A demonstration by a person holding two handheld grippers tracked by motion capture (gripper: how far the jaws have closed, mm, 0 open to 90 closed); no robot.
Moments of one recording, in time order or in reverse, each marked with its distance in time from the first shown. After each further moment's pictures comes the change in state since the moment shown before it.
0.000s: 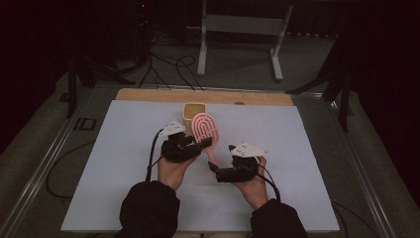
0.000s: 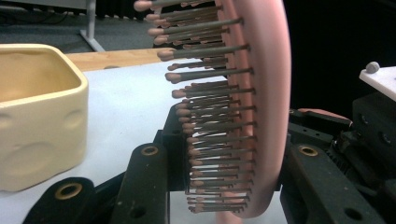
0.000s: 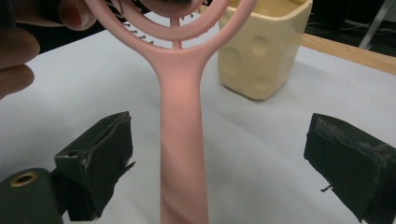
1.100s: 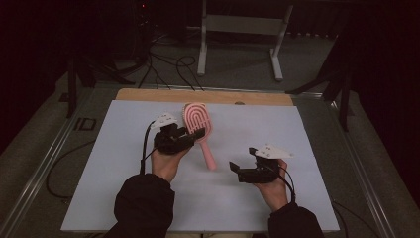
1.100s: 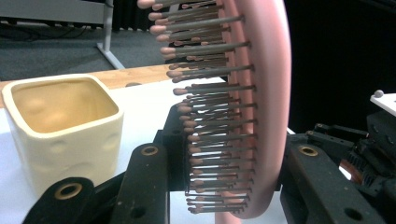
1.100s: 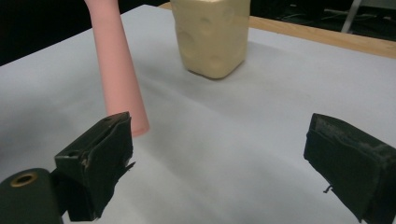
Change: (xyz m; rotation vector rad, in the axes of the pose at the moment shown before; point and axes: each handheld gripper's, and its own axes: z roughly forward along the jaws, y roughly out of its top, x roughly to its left) left arm 0.013 0.019 -0.012 -0.033 0.044 0.017; right arm -0.042 -0.024 -0.036 -0.009 -0.038 0.075
